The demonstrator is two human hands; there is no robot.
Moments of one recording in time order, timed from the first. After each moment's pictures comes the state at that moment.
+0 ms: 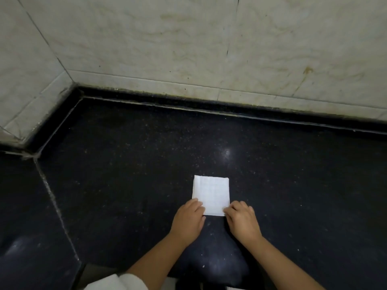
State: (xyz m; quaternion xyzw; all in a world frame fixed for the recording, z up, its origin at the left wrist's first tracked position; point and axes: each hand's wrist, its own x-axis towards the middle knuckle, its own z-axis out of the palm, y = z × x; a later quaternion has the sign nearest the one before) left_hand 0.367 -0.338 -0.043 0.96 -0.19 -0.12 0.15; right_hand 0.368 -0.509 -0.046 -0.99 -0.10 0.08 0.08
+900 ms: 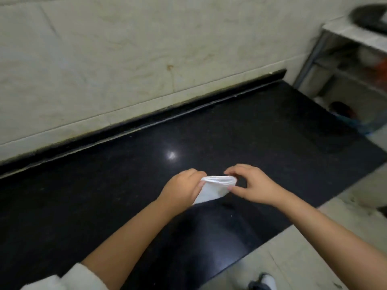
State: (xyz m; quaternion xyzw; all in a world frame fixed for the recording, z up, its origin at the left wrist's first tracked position) left_hand 0.424 -0.499 0.067 0.84 -0.50 -0.04 0.19; right_hand 0.324 -0.684 0.077 -0.95 0.02 -0.01 0.32
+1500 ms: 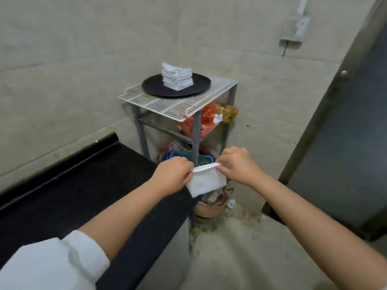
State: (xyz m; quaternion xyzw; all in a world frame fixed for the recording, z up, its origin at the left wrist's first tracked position) left_hand 0.213 -1.037 0.157 0.69 -0.71 0.09 0.08; right_hand 0.045 -1.139 0.176 -0.95 0.29 -0.13 0.03
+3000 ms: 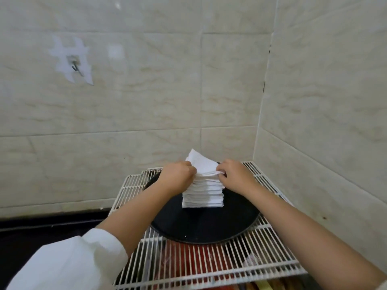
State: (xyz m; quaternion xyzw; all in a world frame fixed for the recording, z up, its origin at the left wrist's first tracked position) left_hand 0.428 -1.499 0.259 0.94 -0.31 0.14 -0.04; right_hand 0.383 -1.667 0.262 -0.98 -0.03 -0.11 0.14
